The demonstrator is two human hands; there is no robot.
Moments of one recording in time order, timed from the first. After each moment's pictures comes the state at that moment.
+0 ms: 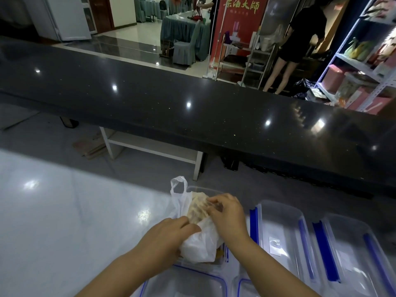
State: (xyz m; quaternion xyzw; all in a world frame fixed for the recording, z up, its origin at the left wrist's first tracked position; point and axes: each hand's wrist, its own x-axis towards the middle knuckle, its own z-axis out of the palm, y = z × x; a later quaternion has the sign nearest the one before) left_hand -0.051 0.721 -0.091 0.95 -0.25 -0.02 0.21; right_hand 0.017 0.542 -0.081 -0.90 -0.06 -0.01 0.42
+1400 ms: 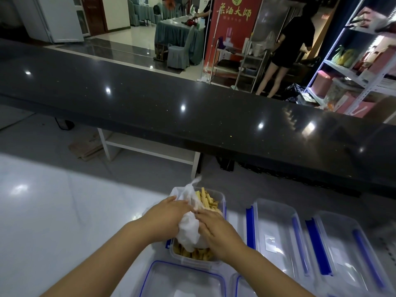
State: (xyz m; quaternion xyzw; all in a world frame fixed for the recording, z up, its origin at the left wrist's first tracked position) left_hand -0.010 0.716 -0.058 0.96 -0.14 -0.17 0.15; right_hand -0.012 0.542 -0.082 -0.92 -0.25 0.13 0.27
